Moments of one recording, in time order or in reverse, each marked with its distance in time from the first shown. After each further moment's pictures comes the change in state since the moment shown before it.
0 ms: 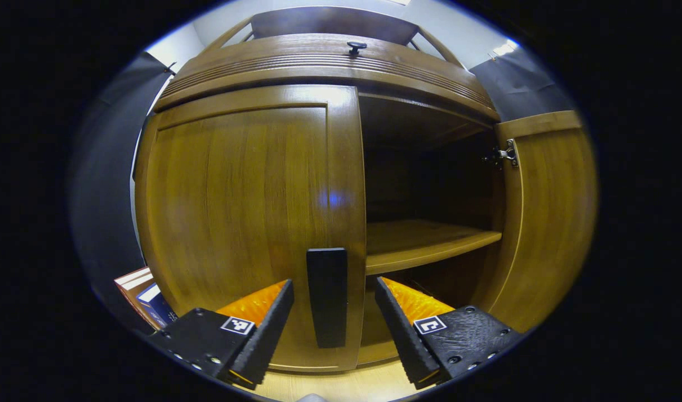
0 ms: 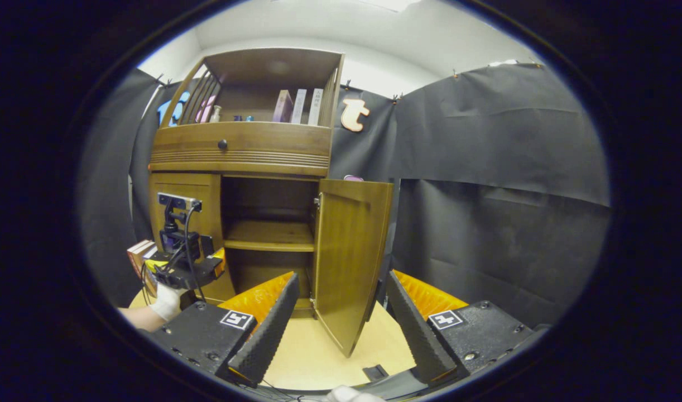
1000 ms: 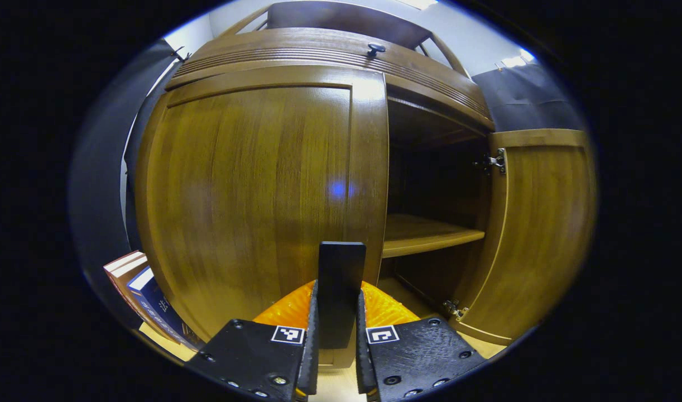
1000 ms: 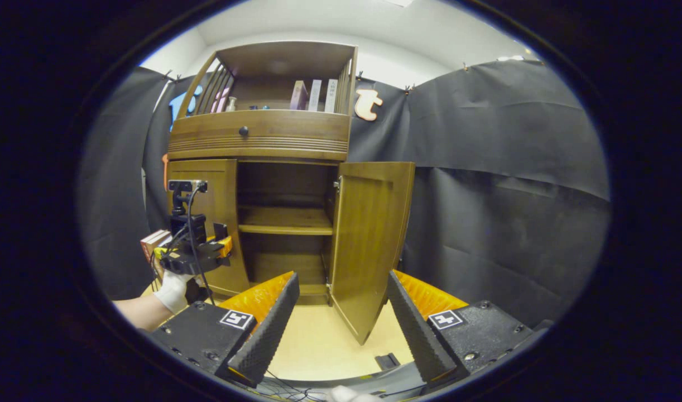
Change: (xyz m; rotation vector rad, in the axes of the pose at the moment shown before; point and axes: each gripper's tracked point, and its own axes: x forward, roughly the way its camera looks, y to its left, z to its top) left arm -0.033 0.005 -0.011 -0.076 0.043 -0.111; right arm -0.025 0.022 -0.030 0.004 0.052 0.069
